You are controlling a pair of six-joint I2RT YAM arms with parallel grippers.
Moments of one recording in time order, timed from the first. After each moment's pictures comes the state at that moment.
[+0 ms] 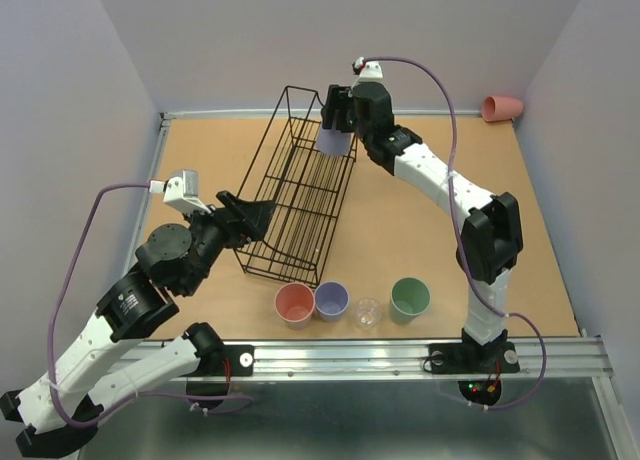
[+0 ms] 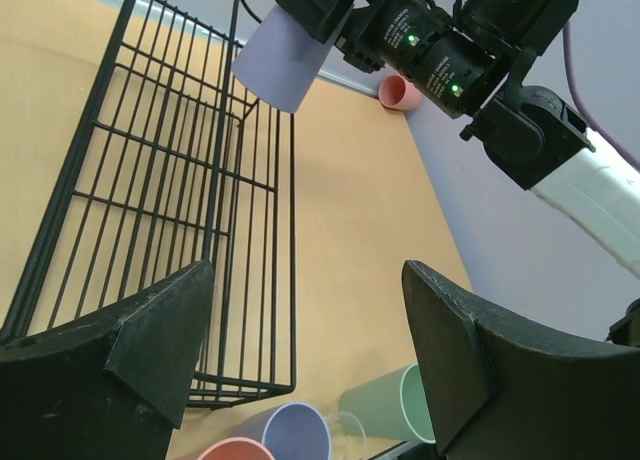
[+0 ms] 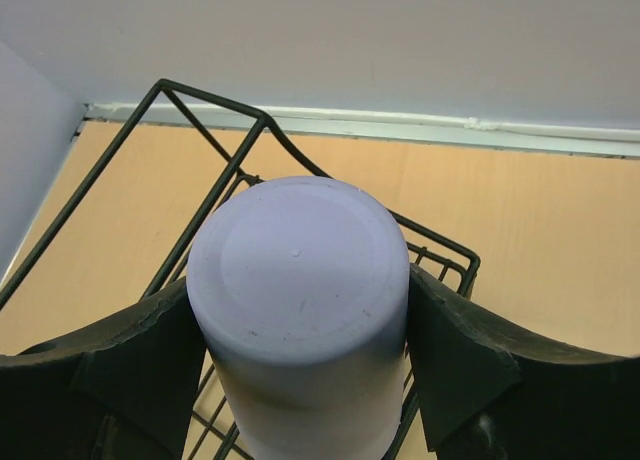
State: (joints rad) left arm -0.85 0.61 0.97 -0.48 -0.43 -0.70; right arm 0.58 1.95 1.81 -0.08 0.26 0.33
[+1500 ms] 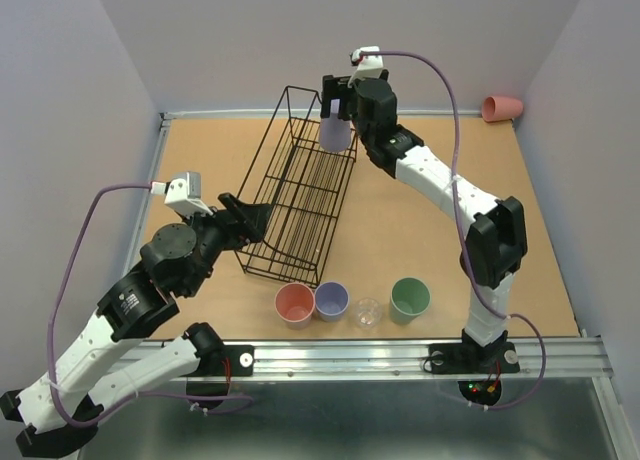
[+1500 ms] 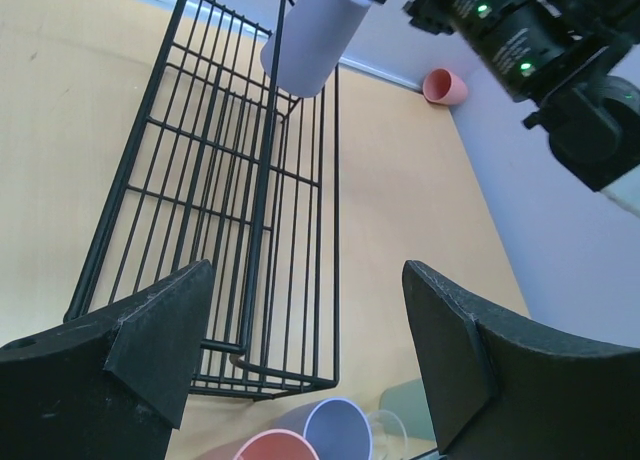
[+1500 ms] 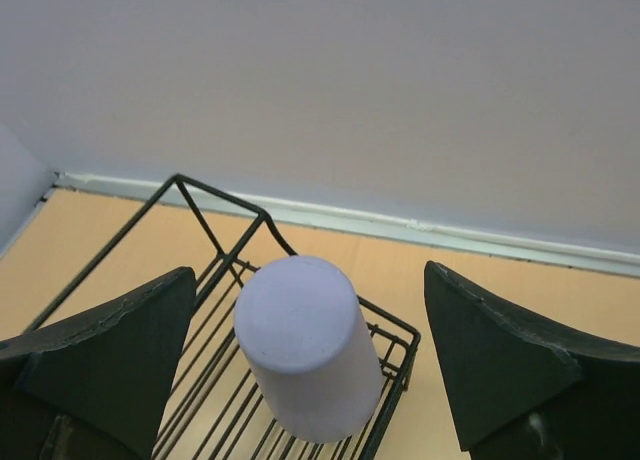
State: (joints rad) left arm -0.85 0.60 0.97 -0.54 -0.49 -0.65; right arm 0.60 1.94 1.80 0.09 0.36 0.12
